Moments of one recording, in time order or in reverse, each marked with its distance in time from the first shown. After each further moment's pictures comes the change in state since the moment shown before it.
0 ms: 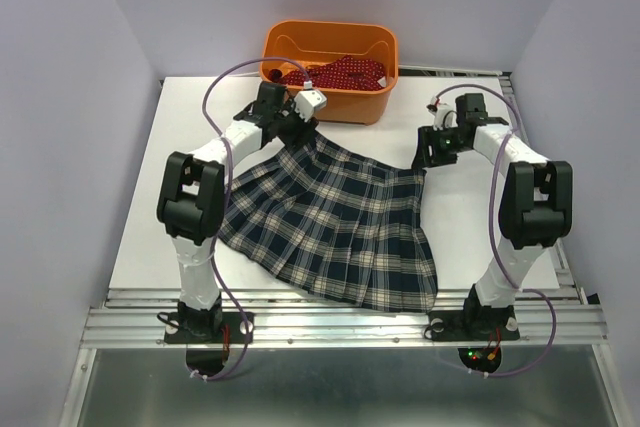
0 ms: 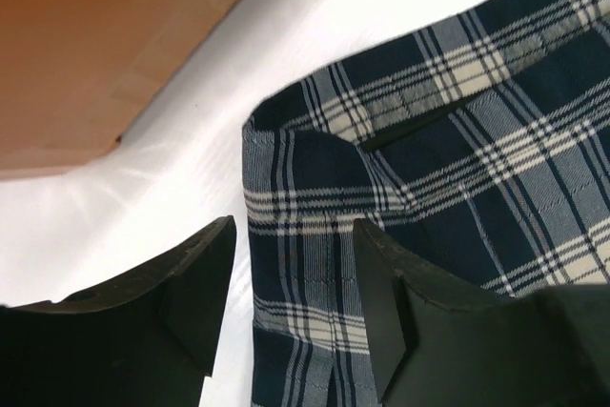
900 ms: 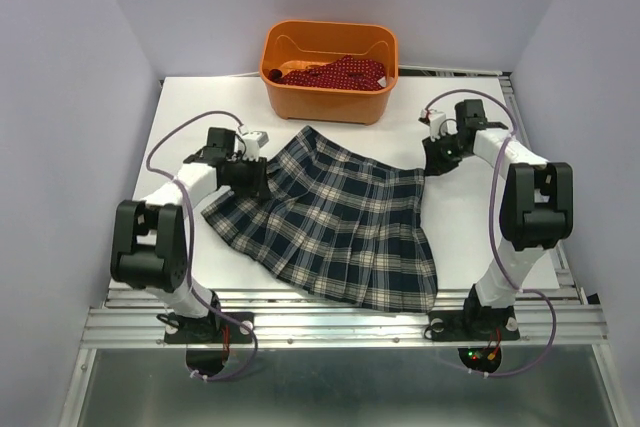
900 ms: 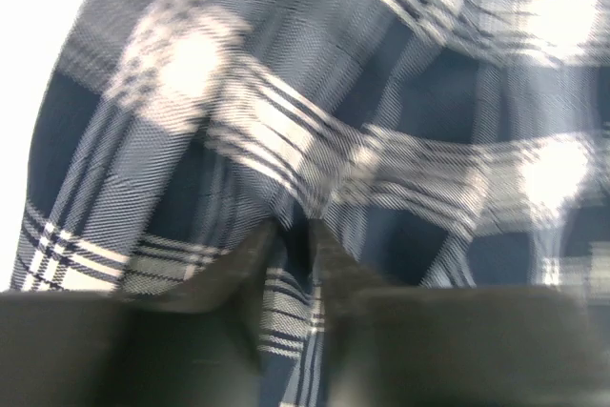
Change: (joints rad) left arm 0.222 -0.362 -0.541 -0.141 0.098 -0.429; right arm 0.002 -0.011 -0.062 -0.005 0.062 -0.350
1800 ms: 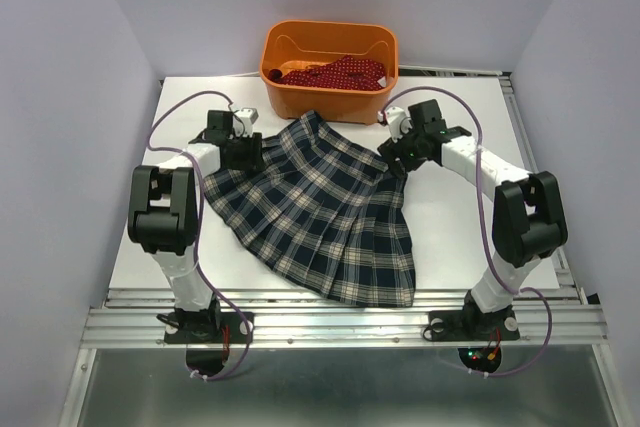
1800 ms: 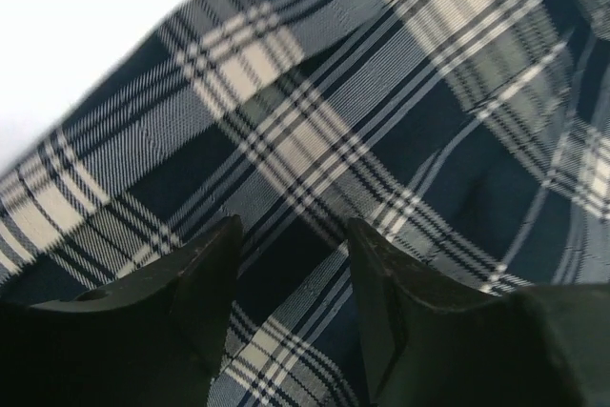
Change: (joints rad) left arm 0.032 0.206 0.186 0.222 -0.139 -0.027; right arm 0.300 -0.093 -0.020 0.147 0.264 0.055
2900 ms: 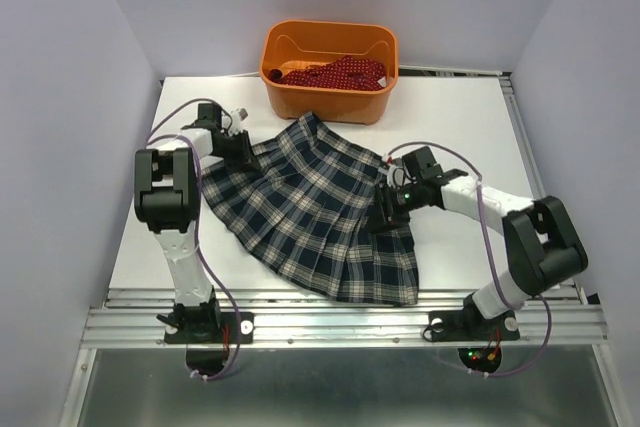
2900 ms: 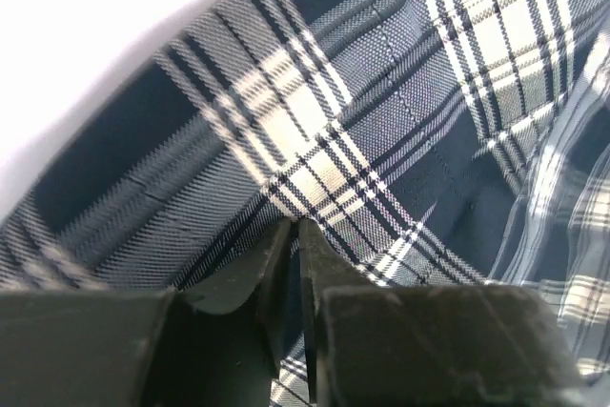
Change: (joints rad) left arm 0.097 0.173 0.153 -0.219 0.235 -0.142; right arm 0.077 -0.145 -0.428 0.047 -0.573 0.764
